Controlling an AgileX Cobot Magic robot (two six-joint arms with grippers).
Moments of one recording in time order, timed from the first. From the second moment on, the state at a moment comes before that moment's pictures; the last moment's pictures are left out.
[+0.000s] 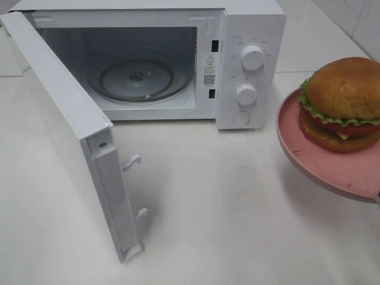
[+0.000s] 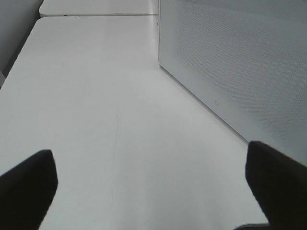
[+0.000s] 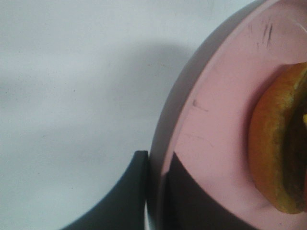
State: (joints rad) left arm 0.09 0.00 -0.52 -0.14 1.08 0.11; right arm 0.70 0.77 -0.39 -0.47 0.70 -0.77
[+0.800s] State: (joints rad) left arm 0.09 0.00 -0.52 -0.14 1.08 0.11; right arm 0.70 0.77 -0.45 -0.55 0.94 -0.12
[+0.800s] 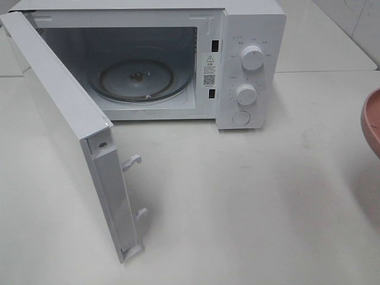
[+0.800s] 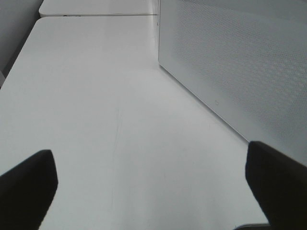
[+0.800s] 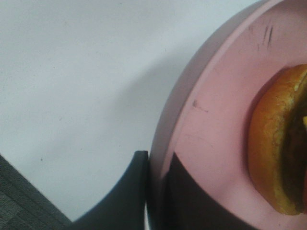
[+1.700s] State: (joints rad) left arm 0.09 0.00 -0.52 -0.14 1.08 0.11; right arm 0.70 1.08 -0.51 -0.67 1.02 0.56
